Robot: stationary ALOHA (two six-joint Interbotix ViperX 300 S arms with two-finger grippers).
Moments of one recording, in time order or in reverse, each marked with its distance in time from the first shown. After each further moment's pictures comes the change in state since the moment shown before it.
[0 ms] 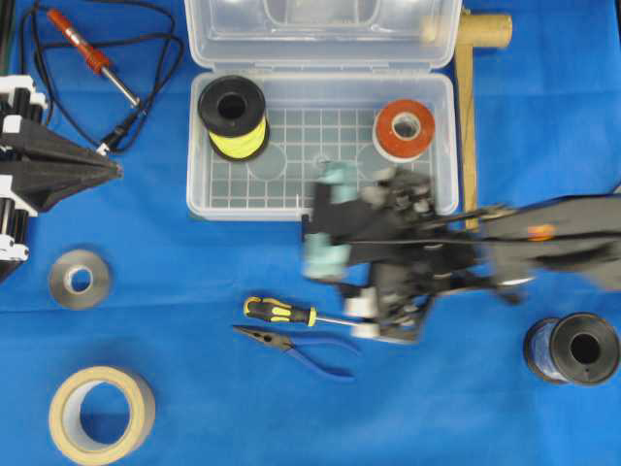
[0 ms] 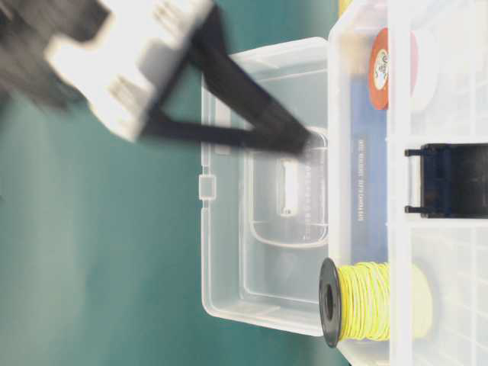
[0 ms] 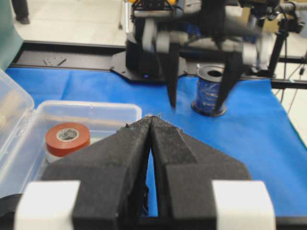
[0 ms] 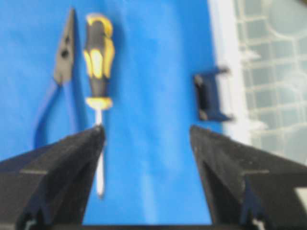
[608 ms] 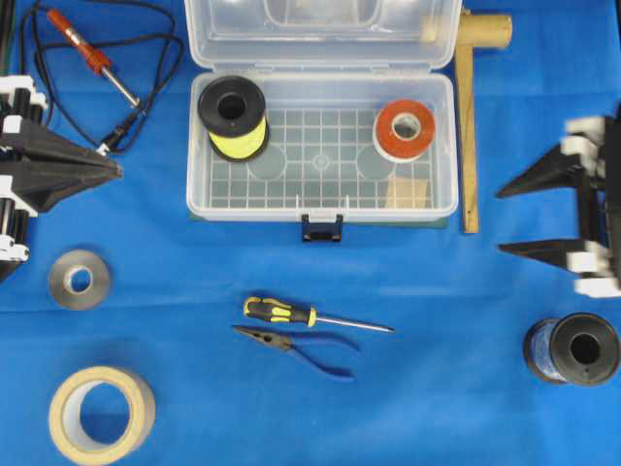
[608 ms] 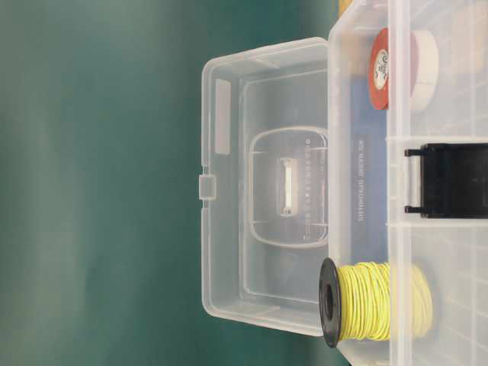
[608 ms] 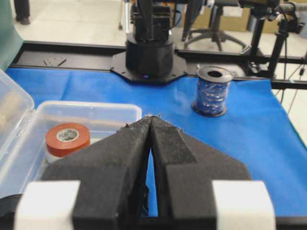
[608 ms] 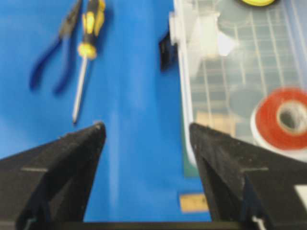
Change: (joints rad) left arm 0.000 0.003 0.000 0.002 -0.003 0.000; right arm 0.002 -0.772 0.681 -0.100 -0.295 0.005
